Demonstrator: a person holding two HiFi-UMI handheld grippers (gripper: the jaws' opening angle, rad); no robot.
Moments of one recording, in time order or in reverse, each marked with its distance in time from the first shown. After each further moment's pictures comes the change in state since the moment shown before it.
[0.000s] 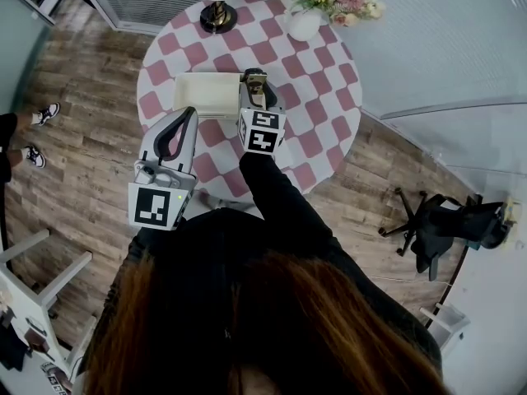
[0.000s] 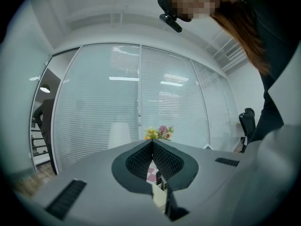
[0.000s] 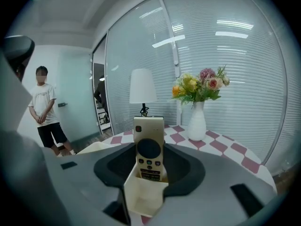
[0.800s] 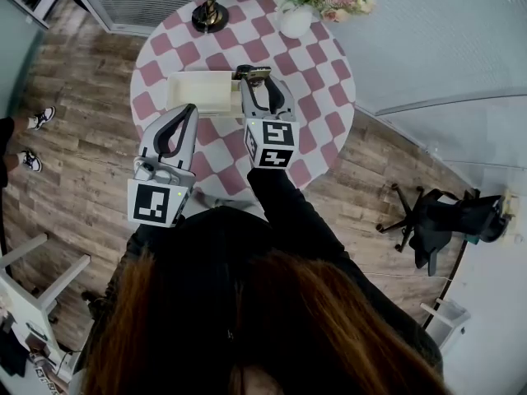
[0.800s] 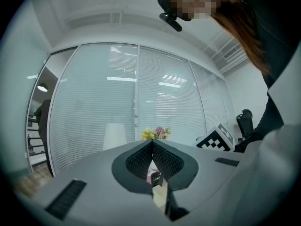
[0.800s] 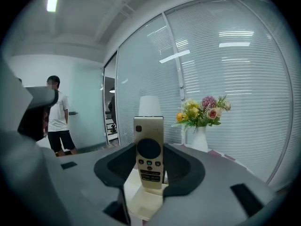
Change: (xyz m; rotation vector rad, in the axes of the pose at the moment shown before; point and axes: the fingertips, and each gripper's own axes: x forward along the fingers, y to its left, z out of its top) left arm 0.007 -0.015 0.003 -0.005 -0.020 -0.034; right arm -0.063 0.004 0.067 -0.038 -0.167 0.090
